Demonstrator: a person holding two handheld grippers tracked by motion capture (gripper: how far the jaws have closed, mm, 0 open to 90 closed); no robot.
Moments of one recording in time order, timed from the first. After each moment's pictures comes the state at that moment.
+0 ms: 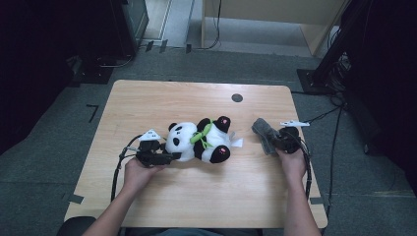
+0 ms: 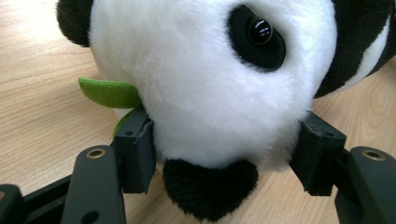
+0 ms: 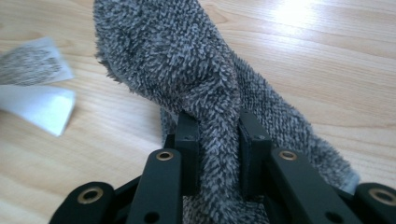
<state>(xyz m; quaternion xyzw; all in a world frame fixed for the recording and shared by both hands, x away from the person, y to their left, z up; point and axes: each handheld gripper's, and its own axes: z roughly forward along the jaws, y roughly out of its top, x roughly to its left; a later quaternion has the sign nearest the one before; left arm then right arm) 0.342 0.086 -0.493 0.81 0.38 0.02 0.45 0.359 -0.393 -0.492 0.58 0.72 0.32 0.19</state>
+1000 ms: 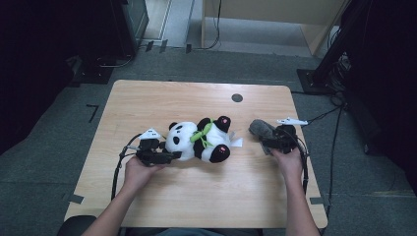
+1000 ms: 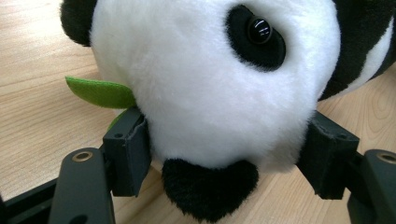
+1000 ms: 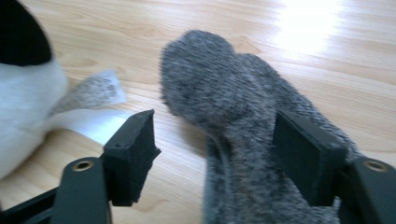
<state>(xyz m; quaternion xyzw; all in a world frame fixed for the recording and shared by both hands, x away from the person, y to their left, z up) 0.345 0.086 -0.490 0.81 0.38 0.02 0.45 0.350 -0.371 -0.468 0.57 0.72 0.36 0.18</state>
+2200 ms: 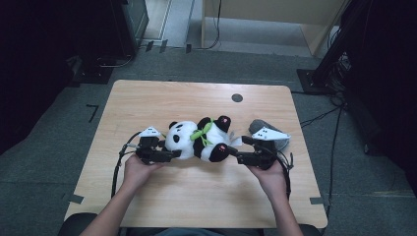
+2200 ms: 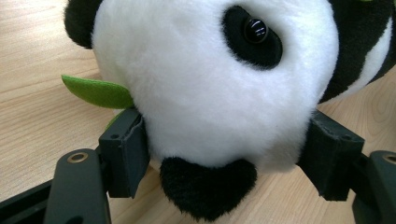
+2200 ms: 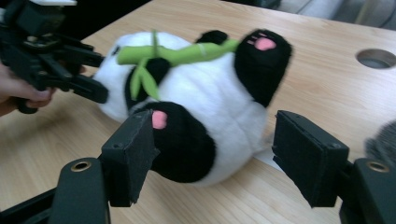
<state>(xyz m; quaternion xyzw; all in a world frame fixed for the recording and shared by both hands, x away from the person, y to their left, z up) 0.348 0.085 -0.485 0.81 0.39 0.02 0.44 0.284 -0.278 -0.419 0.43 0.76 0.47 0.14</state>
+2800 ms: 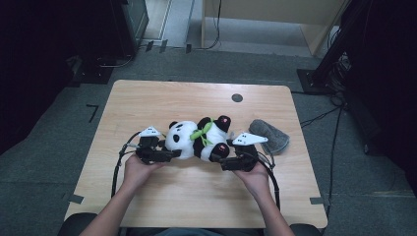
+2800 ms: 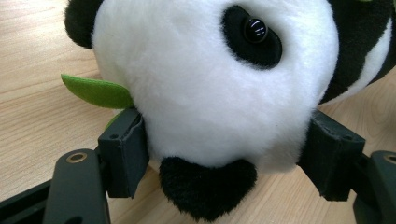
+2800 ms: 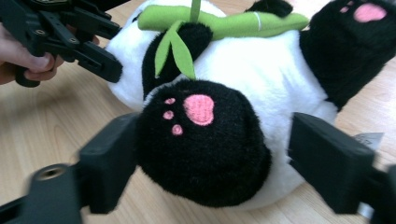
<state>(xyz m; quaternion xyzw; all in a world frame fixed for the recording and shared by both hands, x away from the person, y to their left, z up) 0.350 0.086 -0.486 0.81 0.39 0.02 0.45 0.298 -0.242 -0.458 0.38 0.79 0.47 0.13</state>
